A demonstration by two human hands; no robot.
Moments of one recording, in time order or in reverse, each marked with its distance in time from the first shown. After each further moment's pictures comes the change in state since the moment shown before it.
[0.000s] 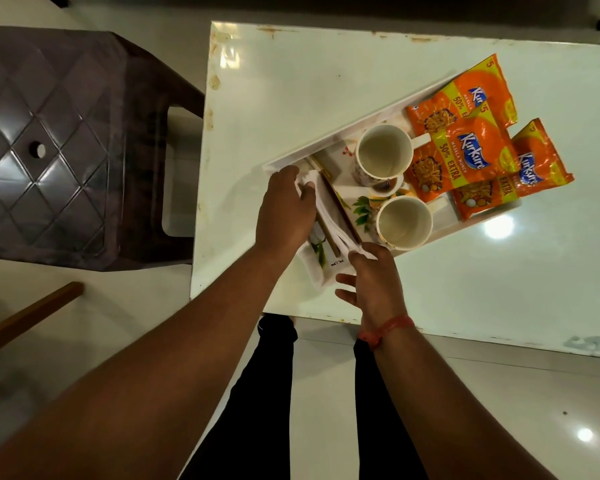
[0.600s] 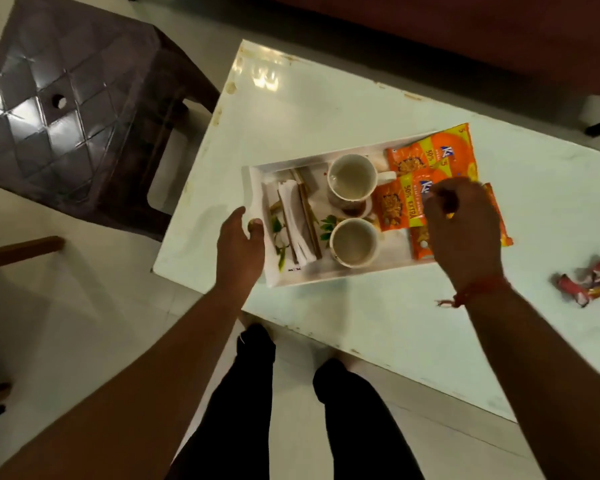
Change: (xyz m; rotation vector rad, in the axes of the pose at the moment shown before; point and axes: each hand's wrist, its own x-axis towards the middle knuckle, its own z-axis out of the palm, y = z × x) left_hand -0.074 -0.021 0.029 -0.211 0.299 -0.302; right_hand 0.045 -0.144 -0.134 -0.887 0.133 -1.100
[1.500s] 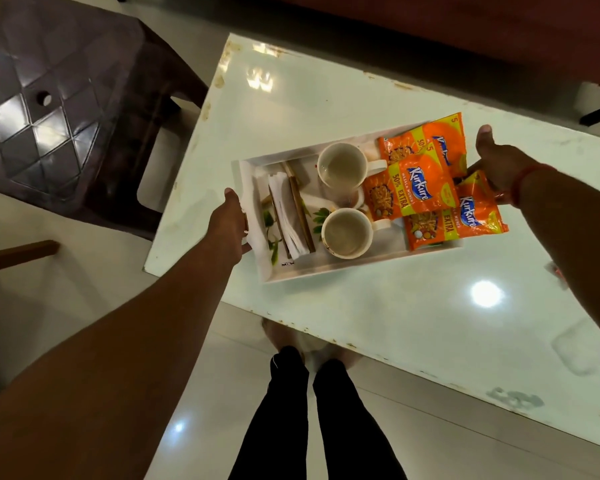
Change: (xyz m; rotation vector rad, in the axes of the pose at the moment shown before) left_hand 0.052 0.012 0.007 -0.492 -0.151 -0.595; right_hand 0.121 0.084 -0.025 -0.036 -0.428 0.681
